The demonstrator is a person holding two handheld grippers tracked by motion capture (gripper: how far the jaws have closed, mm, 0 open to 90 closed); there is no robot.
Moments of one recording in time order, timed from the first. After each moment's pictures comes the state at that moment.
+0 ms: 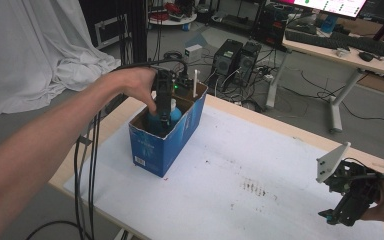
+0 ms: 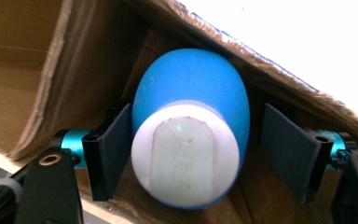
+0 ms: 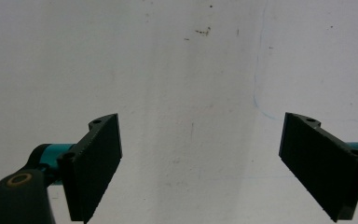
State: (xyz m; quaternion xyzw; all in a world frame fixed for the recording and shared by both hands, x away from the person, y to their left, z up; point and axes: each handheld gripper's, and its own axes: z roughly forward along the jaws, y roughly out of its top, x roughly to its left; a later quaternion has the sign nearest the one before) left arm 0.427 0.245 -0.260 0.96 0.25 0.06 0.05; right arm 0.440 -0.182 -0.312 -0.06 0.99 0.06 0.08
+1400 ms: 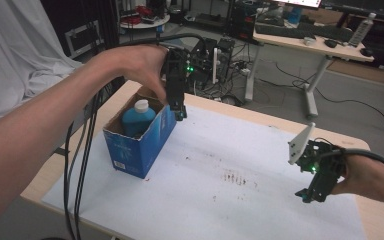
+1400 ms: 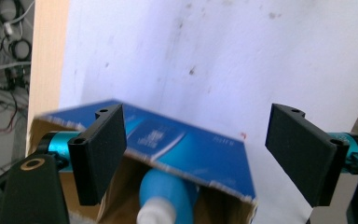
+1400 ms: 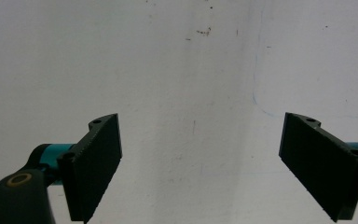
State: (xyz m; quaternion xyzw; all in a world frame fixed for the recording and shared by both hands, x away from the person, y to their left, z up) left arm 0.406 0.127 -0.179 0.98 0.13 0.11 0.07; right arm 0.434 -0.185 -0.306 -0.06 0.99 0.06 0.08
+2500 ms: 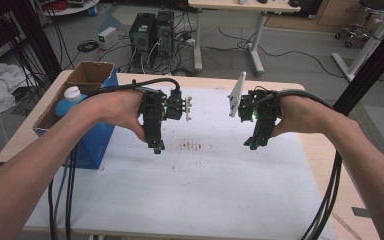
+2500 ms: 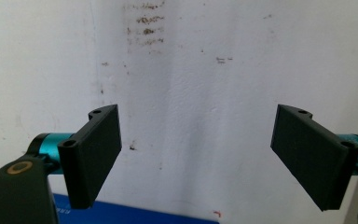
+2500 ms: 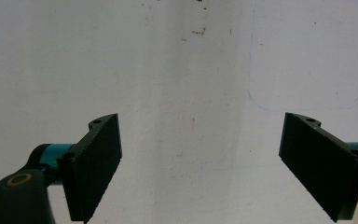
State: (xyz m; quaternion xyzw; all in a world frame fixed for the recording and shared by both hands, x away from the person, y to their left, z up) left arm 0.394 0.041 -0.298 1.00 0.04 0.06 0.04; right arm 0.426 -0.186 -0.299 -0.05 0.99 0.07 0.10
